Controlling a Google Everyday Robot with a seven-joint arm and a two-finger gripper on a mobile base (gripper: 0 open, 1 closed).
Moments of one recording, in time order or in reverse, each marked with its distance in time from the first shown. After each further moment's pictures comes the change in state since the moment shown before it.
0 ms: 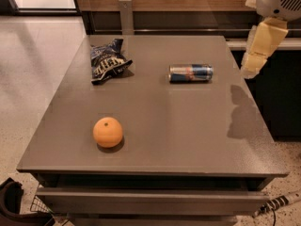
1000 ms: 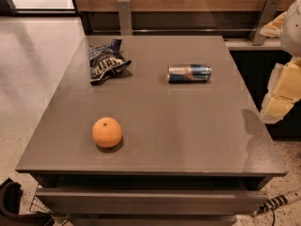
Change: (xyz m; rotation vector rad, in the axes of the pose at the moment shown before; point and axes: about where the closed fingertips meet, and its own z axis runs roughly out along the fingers) arm 0.027 0.090 -0.020 -0.044 -0.025 0.013
